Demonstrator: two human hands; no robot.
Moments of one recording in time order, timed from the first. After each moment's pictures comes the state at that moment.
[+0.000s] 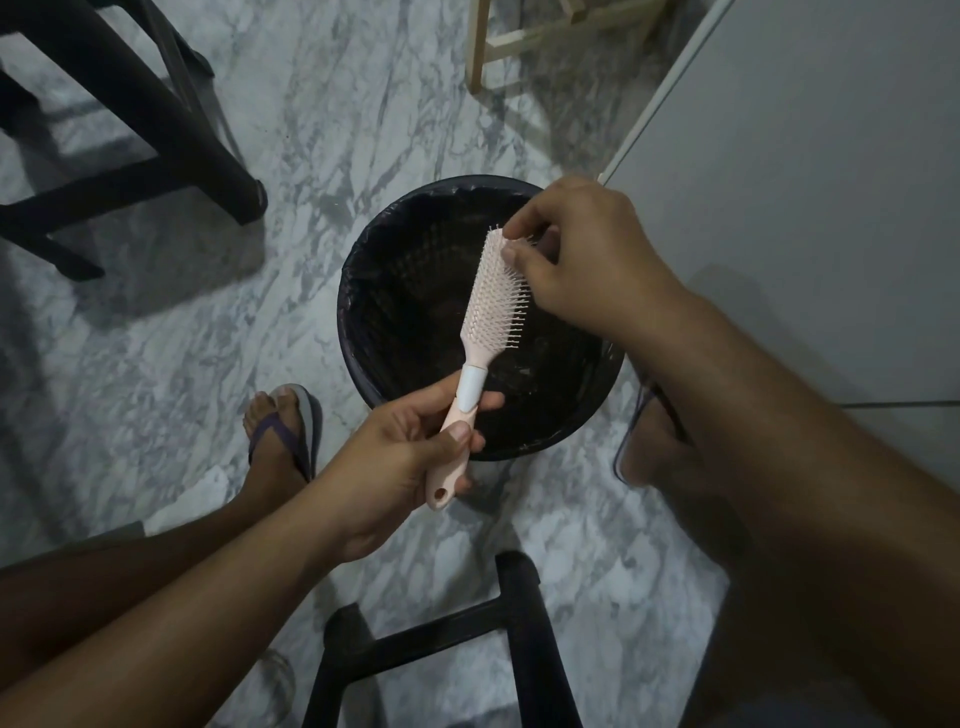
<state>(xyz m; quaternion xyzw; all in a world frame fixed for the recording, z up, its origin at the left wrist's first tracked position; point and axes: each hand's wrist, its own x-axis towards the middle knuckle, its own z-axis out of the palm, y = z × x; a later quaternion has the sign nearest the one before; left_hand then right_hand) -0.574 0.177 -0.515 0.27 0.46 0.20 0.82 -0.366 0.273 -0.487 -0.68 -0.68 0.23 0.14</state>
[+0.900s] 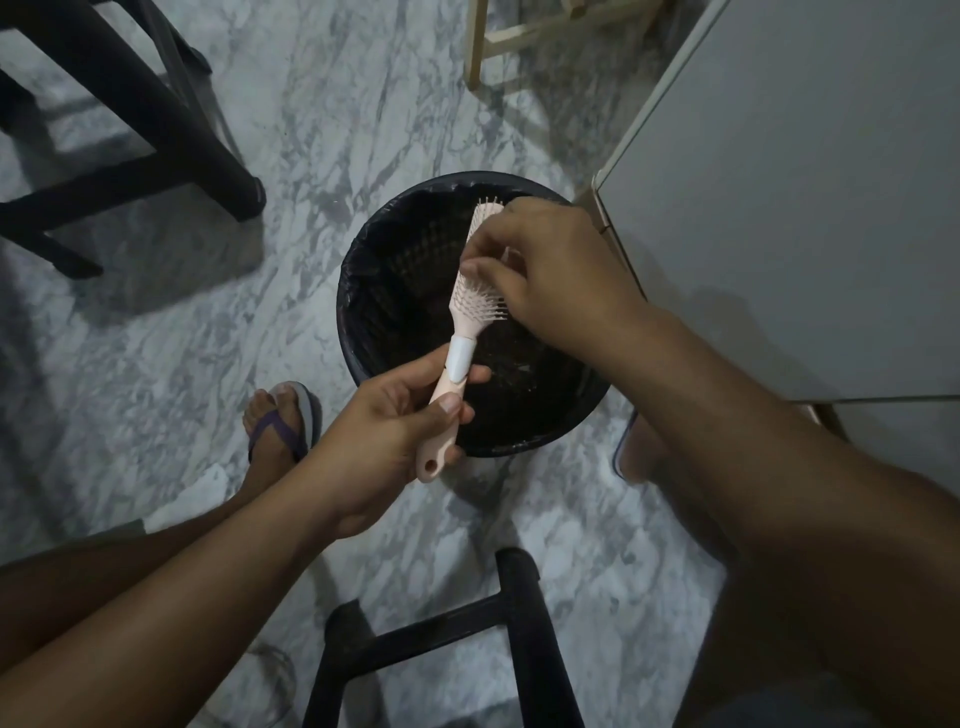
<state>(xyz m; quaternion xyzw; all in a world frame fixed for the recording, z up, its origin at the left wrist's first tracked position) -0.578 0.188 -0.514 0.31 0.48 0.23 0.79 -0.384 0.267 -0.495 -0.62 -0.72 0.25 0.18</state>
